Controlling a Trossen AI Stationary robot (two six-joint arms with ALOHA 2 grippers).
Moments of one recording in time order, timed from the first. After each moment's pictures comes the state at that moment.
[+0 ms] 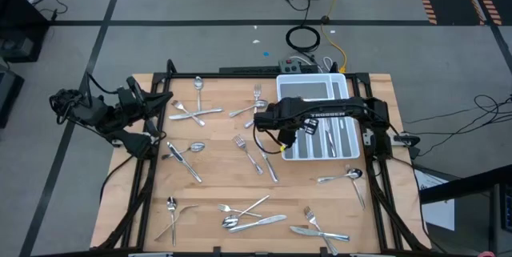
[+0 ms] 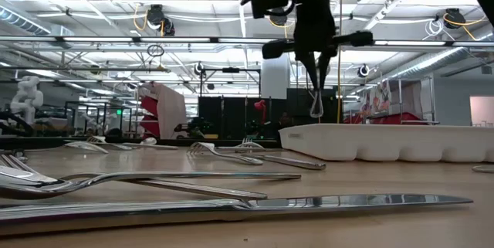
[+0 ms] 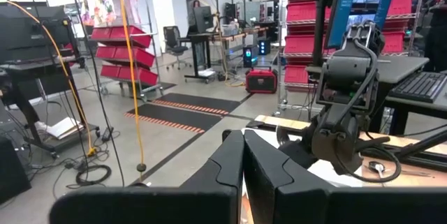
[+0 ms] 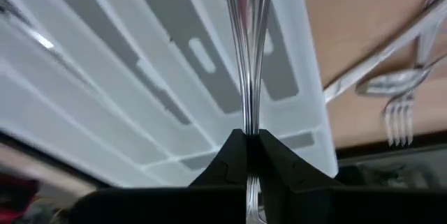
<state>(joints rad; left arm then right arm) -0.48 0.50 0.88 -0.37 -0.98 0.08 -0.07 1.98 1.70 -1.43 0.44 -1.22</state>
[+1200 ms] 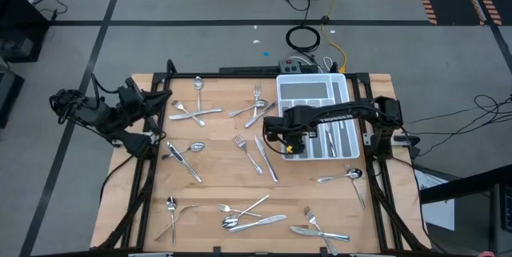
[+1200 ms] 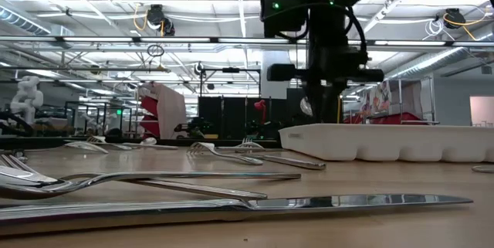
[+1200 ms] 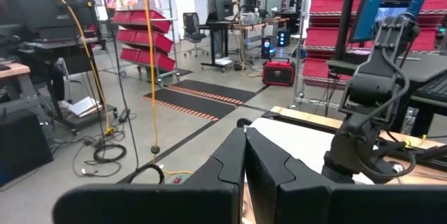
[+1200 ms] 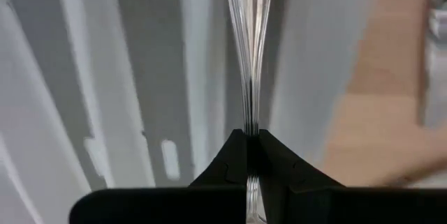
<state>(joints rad) -0.48 0.50 0.88 -0.43 -1.05 -0.02 -0.08 1.87 1.34 -0.99 0.18 -1.69</state>
